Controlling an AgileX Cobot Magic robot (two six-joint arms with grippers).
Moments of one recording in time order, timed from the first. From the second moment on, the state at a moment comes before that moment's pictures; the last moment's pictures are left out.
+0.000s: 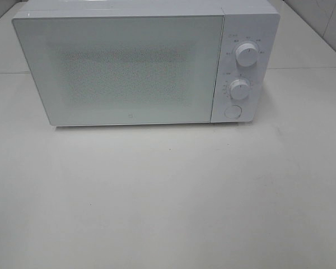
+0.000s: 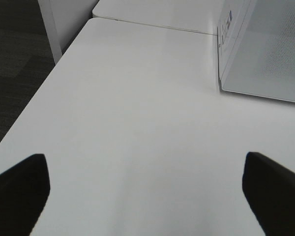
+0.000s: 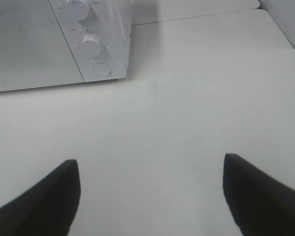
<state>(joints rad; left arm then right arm) 0.04 0.00 -0.50 0.11 1.06 -0.16 0.10 0.00 -0.50 -0.07 1.00 0.15</state>
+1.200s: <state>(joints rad) -0.02 0.00 -0.50 0.11 1.06 -0.16 0.10 0.00 -0.50 -0.07 1.00 0.15</state>
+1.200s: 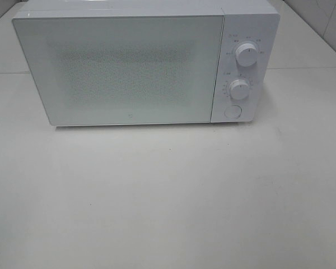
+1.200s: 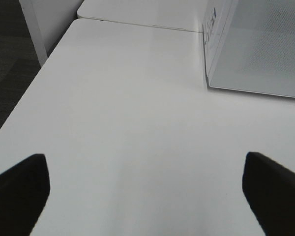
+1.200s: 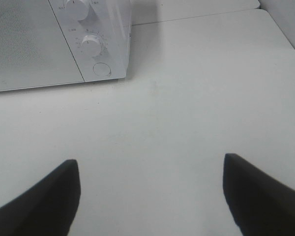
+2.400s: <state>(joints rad) -0.02 0.00 -0.50 0.11 1.06 -0.16 0.10 0.00 -0.50 -0.07 1.00 0.15</state>
